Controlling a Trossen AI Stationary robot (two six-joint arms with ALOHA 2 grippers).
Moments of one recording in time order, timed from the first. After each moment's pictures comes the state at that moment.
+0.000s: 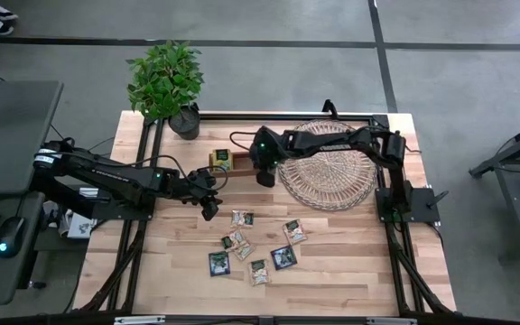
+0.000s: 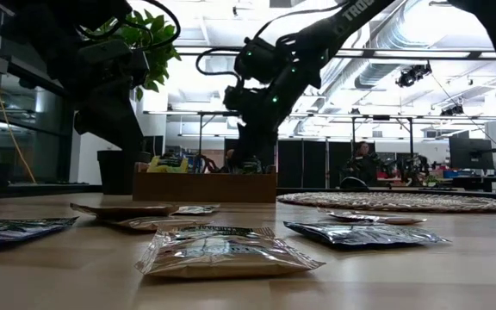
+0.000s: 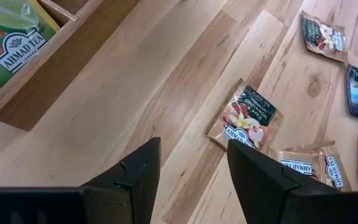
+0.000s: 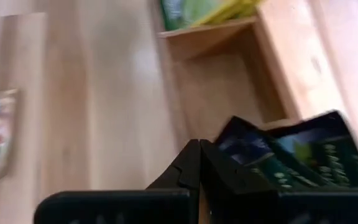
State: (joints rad) left arm -0.12 1.11 0.56 -0.29 -0.21 -0.68; right arm -0.29 2.02 1.43 -0.32 -0.12 -0.10
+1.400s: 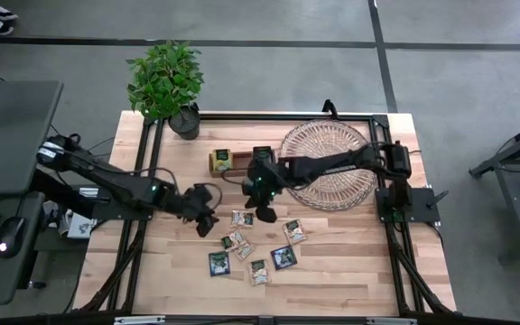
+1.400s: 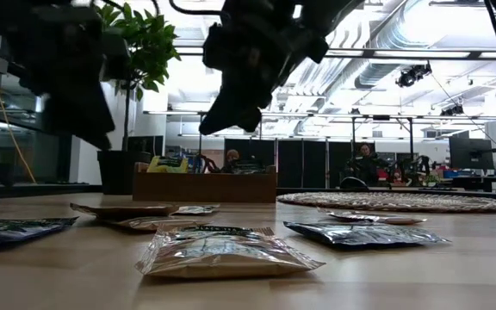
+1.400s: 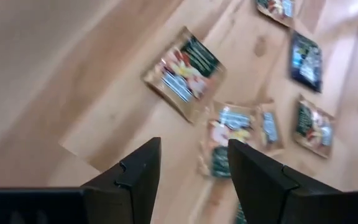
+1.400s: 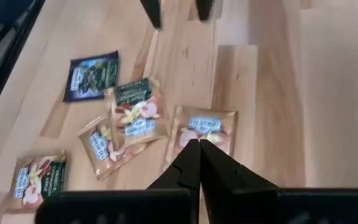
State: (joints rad) left arm -0.34 1.11 0.56 -0.29 -0.21 -0.94; right arm -0.05 1.98 1.42 -0.27 -0.34 0.02
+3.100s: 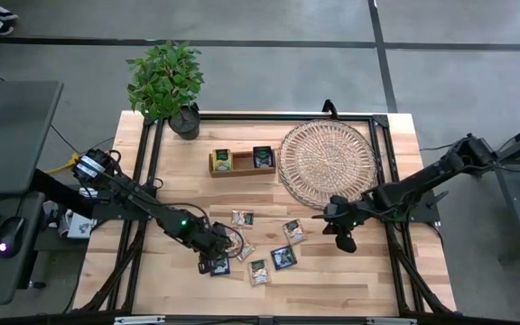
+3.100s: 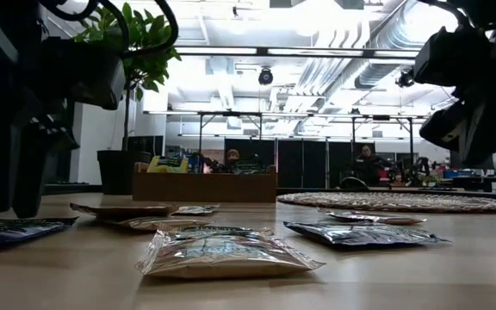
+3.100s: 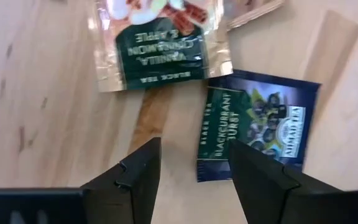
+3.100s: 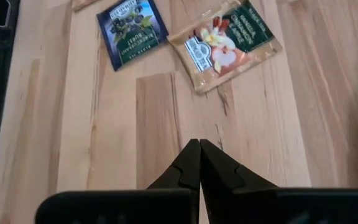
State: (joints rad) left arm -0.53 1.61 0.85 -0.42 -0.01 -0.83; right arm 0.38 1.14 0.45 -0.19 -0.03 0.55
